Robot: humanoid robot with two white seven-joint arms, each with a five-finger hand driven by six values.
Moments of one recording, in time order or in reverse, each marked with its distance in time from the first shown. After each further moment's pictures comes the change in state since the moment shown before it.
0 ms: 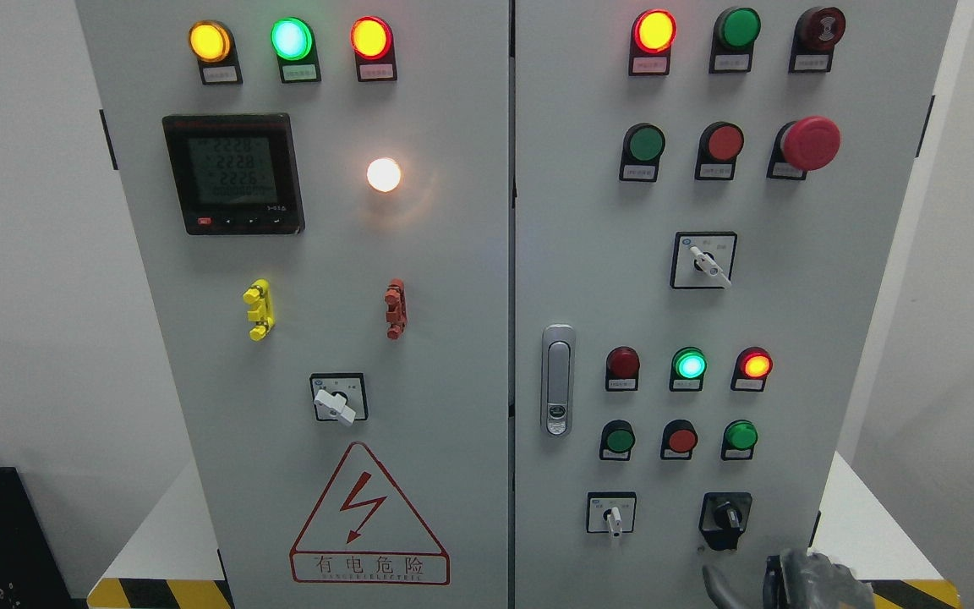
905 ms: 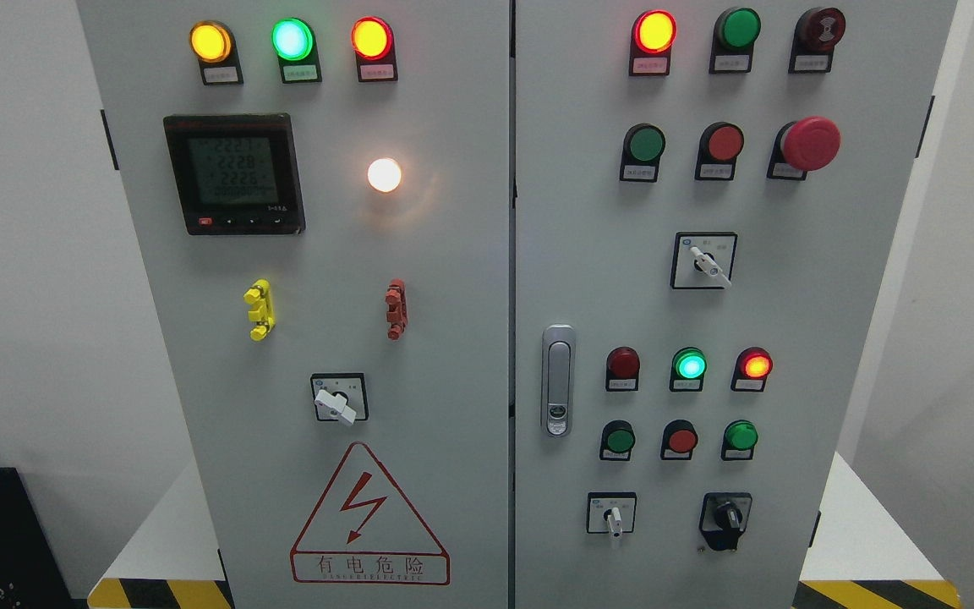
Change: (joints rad) left arm 0.001 0.000 0.000 0.000 0.000 0.000 0.000; right arm 0.423 0.066 -0.293 -0.304 -1.163 -0.335 0.409
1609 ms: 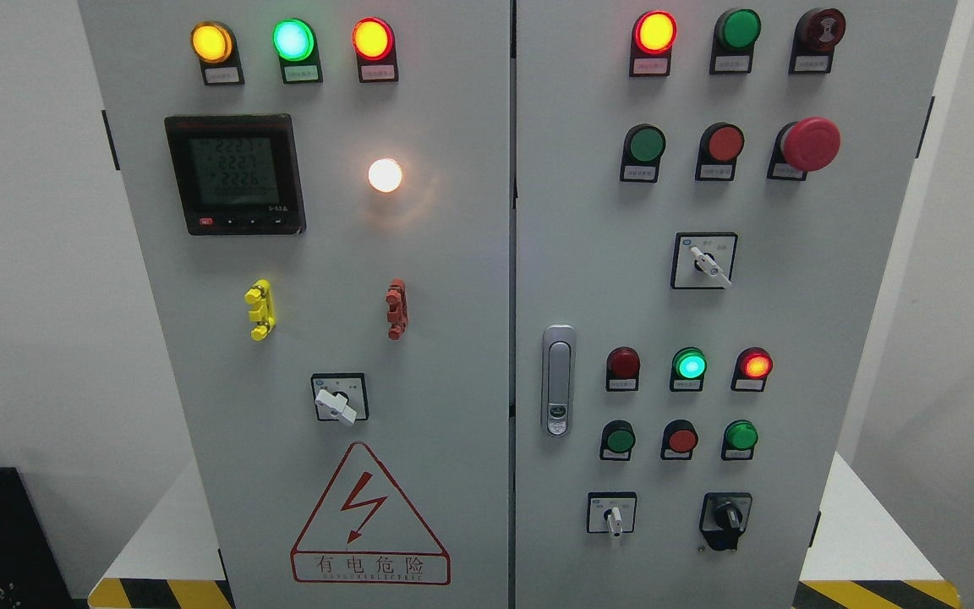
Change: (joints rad) left arm 0.000 0.000 0.000 0.000 0.000 0.000 0.000; right arm 0.160 0.021 -0.092 -0.049 -0.215 -0.012 0.058
